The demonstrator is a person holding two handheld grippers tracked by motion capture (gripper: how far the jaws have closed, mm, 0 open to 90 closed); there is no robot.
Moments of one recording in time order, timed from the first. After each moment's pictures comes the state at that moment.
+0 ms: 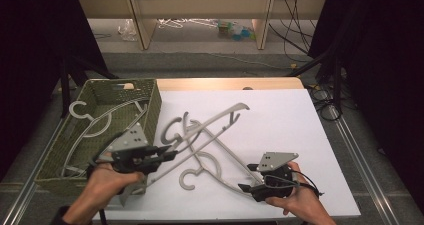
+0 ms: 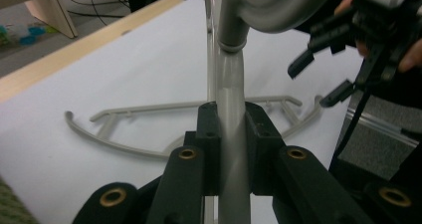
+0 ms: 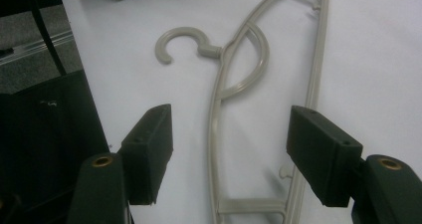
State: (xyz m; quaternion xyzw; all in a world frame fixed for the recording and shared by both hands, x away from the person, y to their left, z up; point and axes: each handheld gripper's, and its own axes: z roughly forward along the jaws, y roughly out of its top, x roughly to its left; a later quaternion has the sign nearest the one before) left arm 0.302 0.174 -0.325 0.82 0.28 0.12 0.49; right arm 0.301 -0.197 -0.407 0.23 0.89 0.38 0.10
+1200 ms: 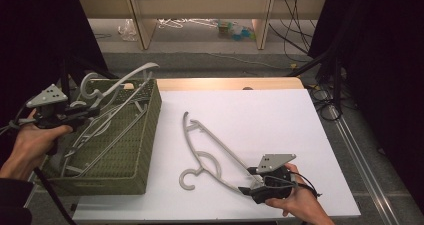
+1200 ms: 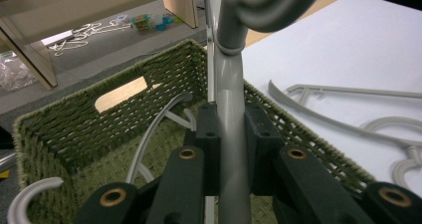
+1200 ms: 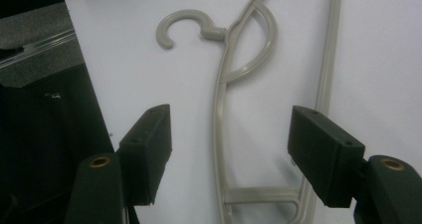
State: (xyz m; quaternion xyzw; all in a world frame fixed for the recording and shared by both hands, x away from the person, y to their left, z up) left arm 0.384 0.351 -0.319 0.77 0.38 0.26 0.43; right arm 0.304 -0.198 -0.423 0.24 0.89 0.38 0.08
